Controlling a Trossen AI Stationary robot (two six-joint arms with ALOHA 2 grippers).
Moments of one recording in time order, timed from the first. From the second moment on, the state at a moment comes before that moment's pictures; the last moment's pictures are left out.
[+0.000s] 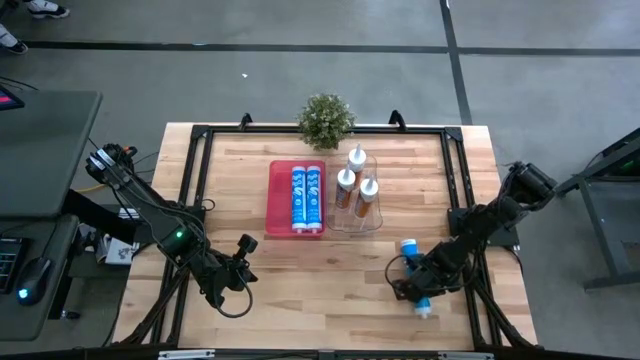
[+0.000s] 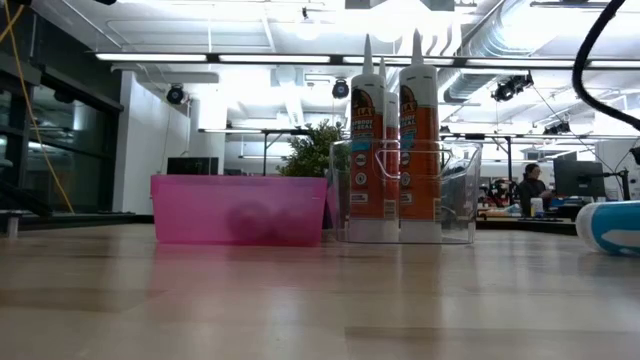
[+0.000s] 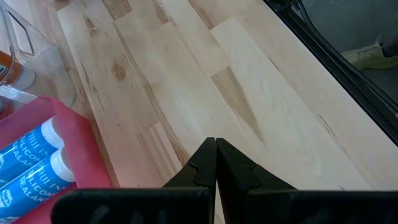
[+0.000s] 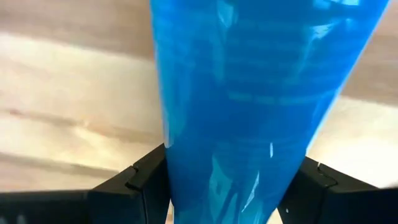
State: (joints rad) left arm -0.76 1.21 0.95 -0.63 -0.30 -0.08; right arm 0.71 1.54 0.68 -0.39 -0.27 2.17
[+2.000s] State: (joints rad) left arm -0.61 1.26 0.95 -0.56 -0.20 0.75; right arm 0.62 1.95 1.51 -0.32 0.02 1.75
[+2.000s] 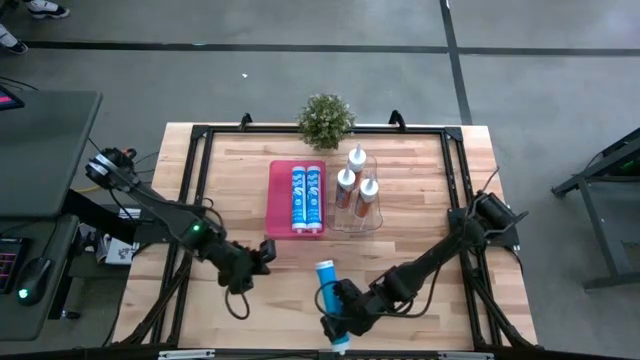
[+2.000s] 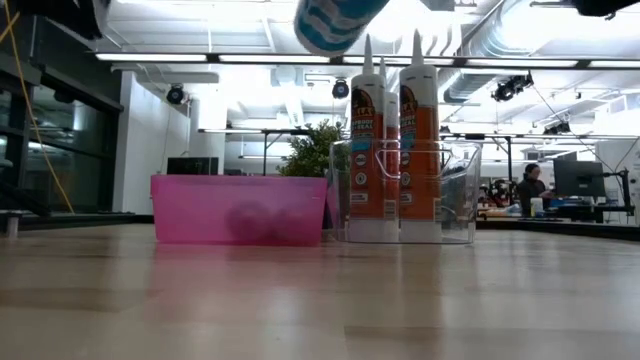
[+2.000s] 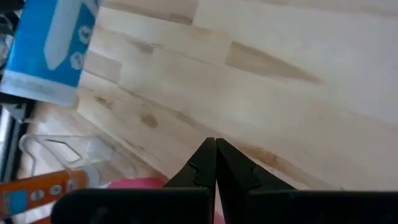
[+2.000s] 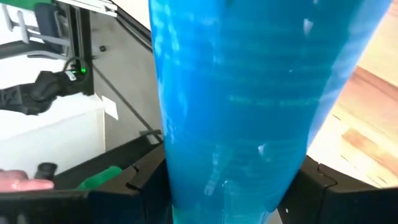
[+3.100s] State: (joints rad) left arm -0.58 1.29 0.95 -0.62 -0.20 0.93; right arm 0.50 2.38 1.98 -0.35 -0.08 1.61
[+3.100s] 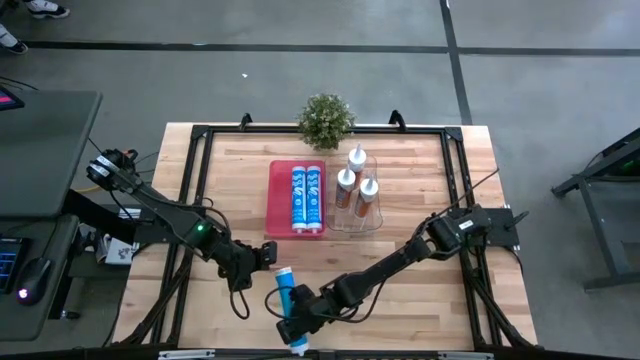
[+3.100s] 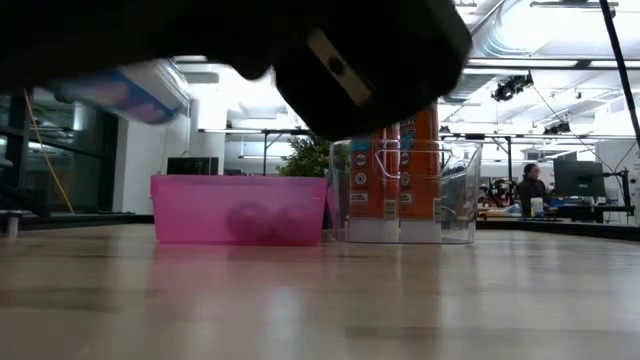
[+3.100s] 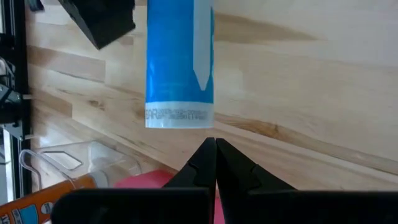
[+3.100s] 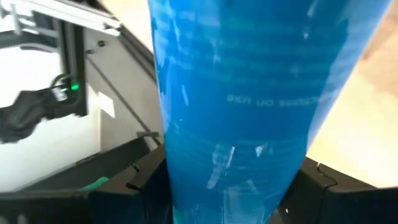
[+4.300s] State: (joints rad) left arm -0.58 1.37 0.96 -0.57 -0.29 0.87; right arm 0.41 2.38 1.98 -0.39 -0.16 1.60
